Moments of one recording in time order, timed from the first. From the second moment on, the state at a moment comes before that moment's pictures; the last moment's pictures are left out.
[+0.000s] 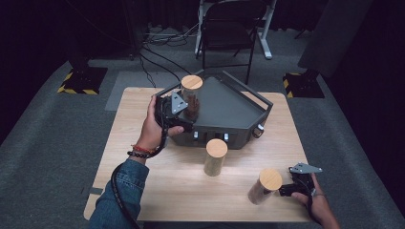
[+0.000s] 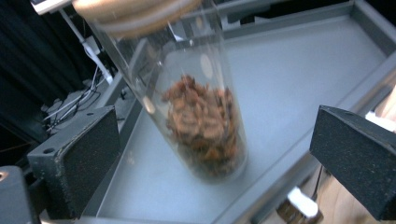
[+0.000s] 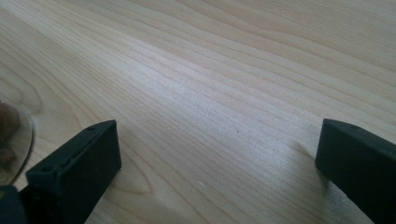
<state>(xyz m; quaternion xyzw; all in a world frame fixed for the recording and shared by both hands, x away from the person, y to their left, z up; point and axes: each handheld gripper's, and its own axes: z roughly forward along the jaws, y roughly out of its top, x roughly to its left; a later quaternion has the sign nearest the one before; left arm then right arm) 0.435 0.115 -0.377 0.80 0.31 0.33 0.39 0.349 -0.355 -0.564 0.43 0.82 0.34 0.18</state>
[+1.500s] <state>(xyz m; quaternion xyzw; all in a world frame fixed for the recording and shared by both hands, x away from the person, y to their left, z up) 0.398 0.128 -0.469 0.86 0.29 0.28 0.32 0.349 -0.355 -0.564 0.43 0.82 0.34 0.18</state>
